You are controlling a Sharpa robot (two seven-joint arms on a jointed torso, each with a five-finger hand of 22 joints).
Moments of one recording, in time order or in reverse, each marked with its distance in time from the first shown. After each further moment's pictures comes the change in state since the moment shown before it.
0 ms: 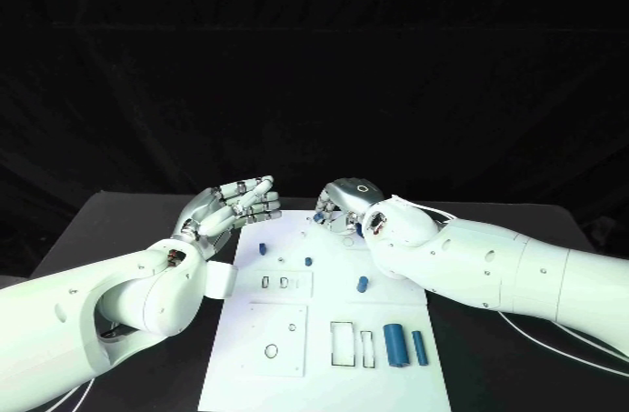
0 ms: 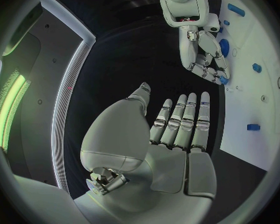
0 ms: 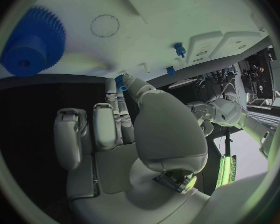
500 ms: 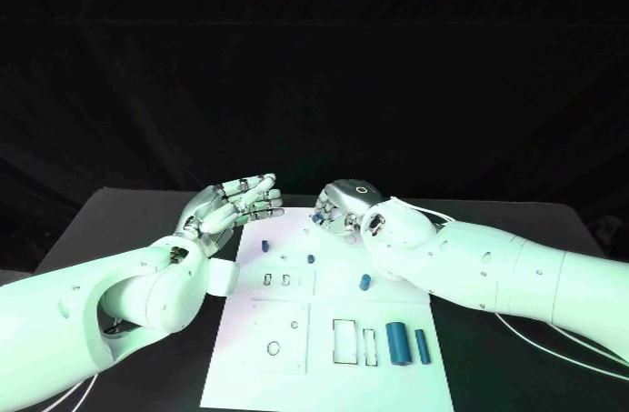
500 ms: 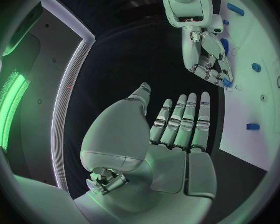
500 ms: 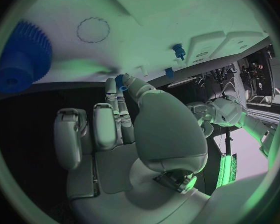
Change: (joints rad) left arm 0.002 -0.001 0.000 0.003 0.002 0.000 0.000; left_hand 0.000 0.000 0.002 -0.002 0.000 0.000 0.000 0.000 0.000 0.000 0.000 0.000 0.000 0.000 0.000 0.000 0.000 0.000 0.000 0.000 0.000 0.000; right arm -0.012 0.017 0.000 -0.014 0.014 -0.012 0.012; right_hand 0.001 0.001 0.000 0.000 0.000 0.001 -0.001 -0.001 0.000 0.000 0.000 0.000 0.000 0.000 0.000 0.000 0.000 0.000 0.000 0.000 0.000 0.000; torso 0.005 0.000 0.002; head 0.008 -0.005
